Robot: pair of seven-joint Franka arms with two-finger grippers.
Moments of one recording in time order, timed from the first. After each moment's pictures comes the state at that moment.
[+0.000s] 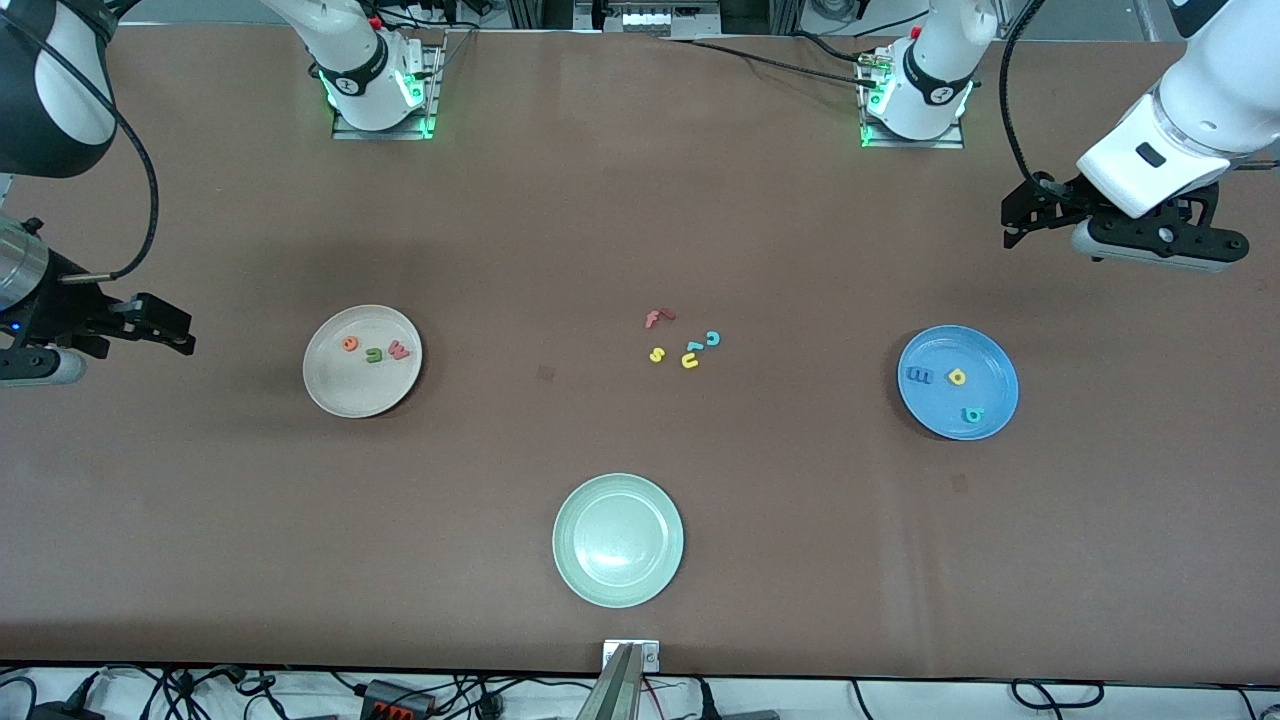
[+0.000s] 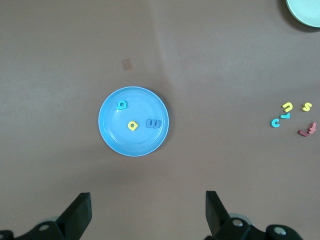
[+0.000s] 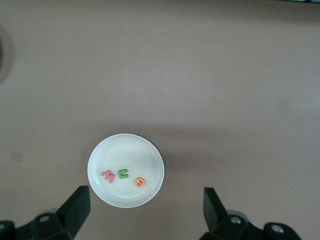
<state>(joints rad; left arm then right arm) -0.04 -0.08 -0.10 -1.76 0.00 1.68 0.02 0.06 0.21 -0.08 -1.53 0.00 1.80 -0.06</state>
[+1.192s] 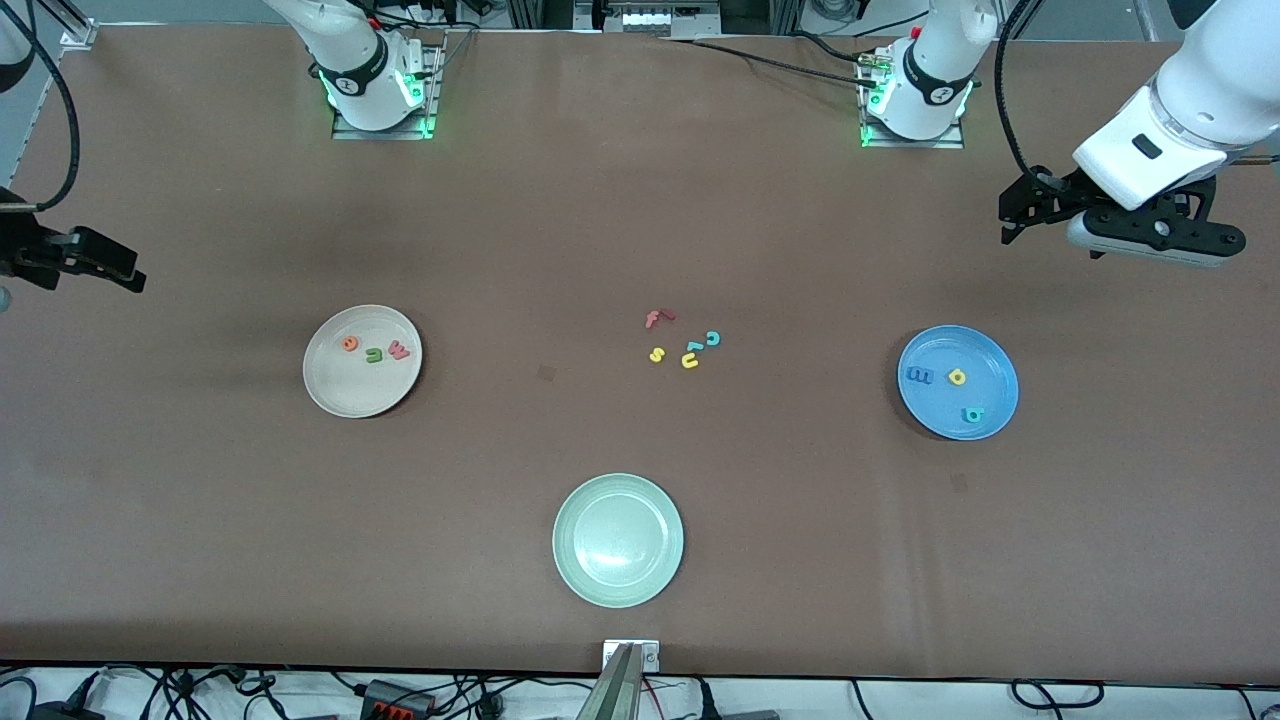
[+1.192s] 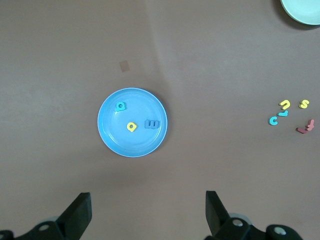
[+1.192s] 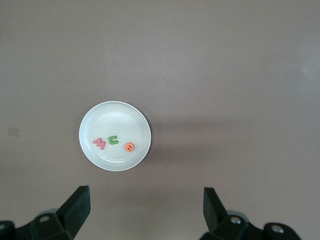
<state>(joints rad) -0.04 -0.08 -0.11 -1.76 0.00 1.67 0.04 -0.01 0.07 -0.08 -1.59 -0.01 1.65 -0.07</state>
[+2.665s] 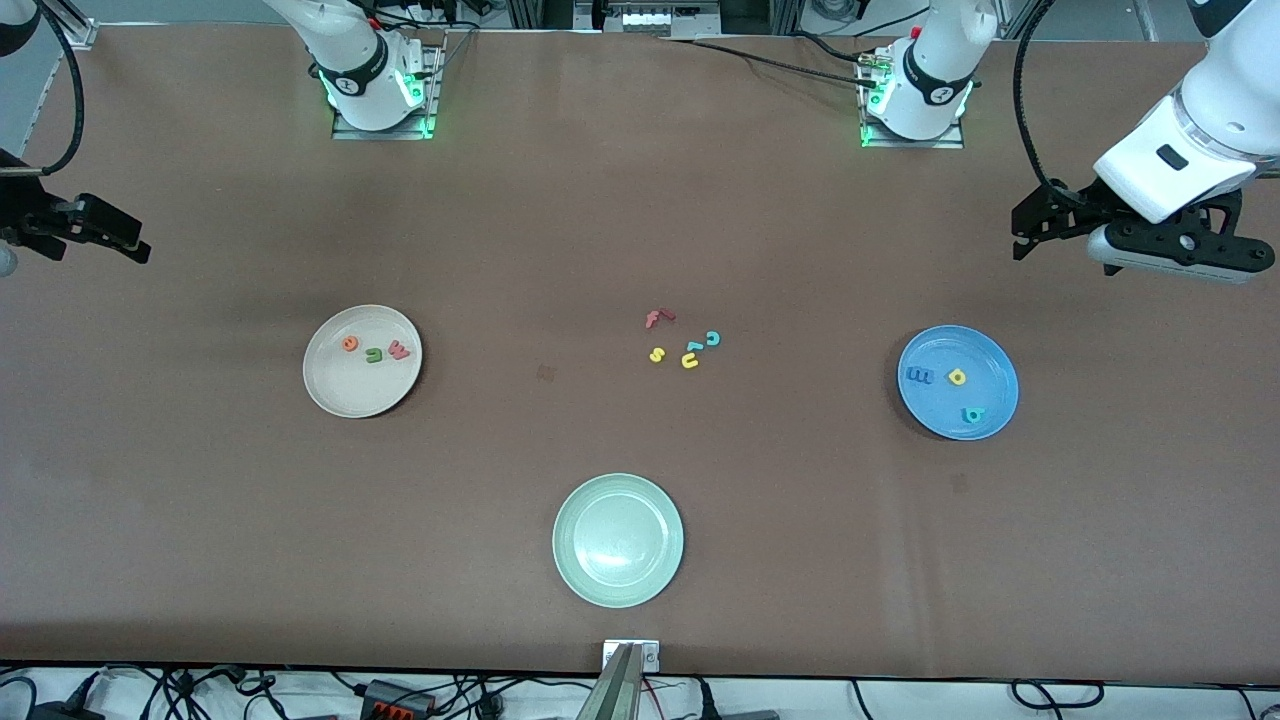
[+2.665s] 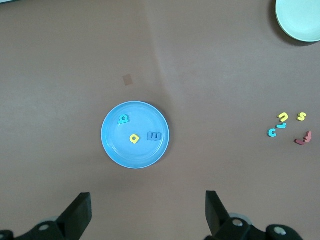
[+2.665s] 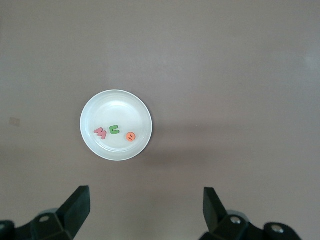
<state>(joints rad) -0.03 -0.03 -0.11 -1.67 0.00 1.67 0.05 -0.01 -0.02 -0.08 -1.71 -0.01 1.68 -0.06</state>
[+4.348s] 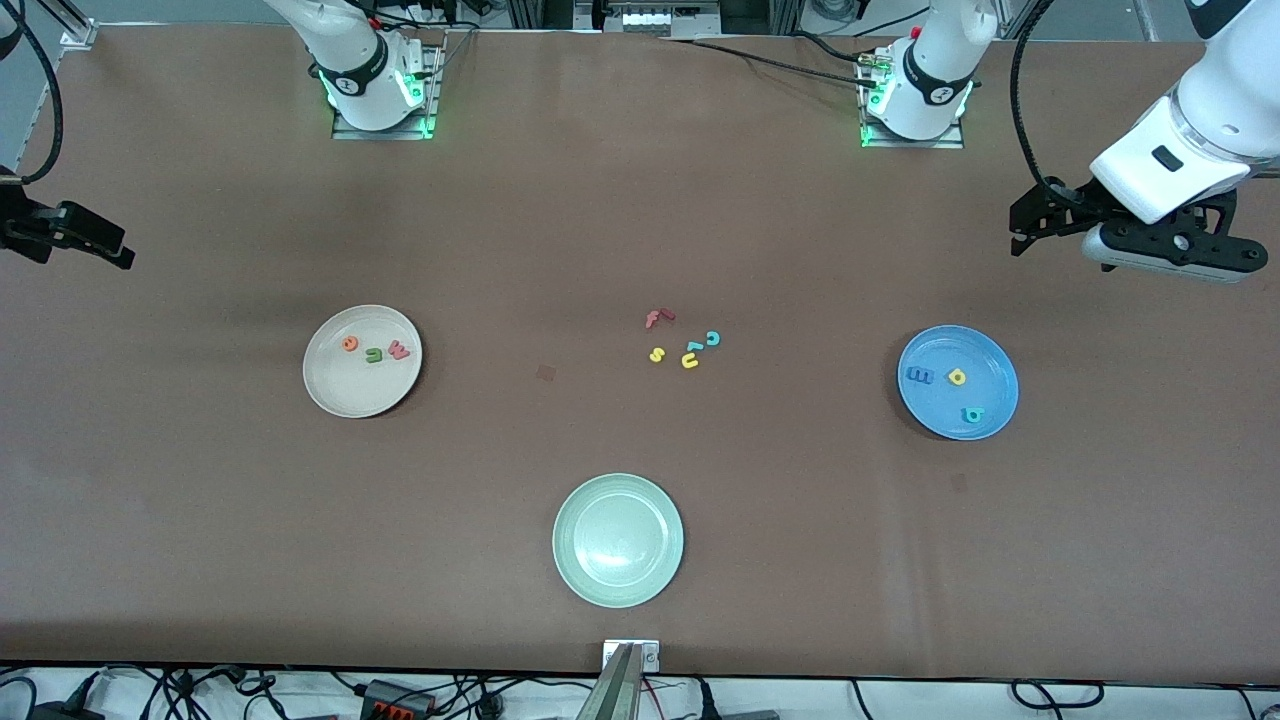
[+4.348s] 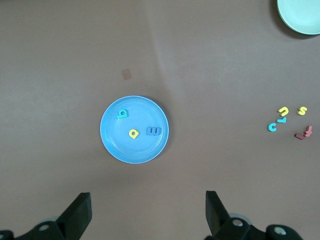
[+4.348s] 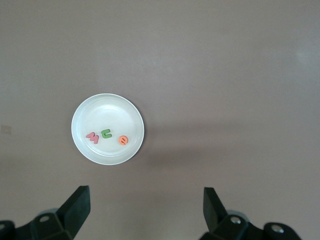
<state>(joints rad) -0.03 -0.03 -0.11 -1.67 0.00 1.65 0.05 -0.04 -0.02 -0.08 -1.72 -0.01 1.71 -0.06</state>
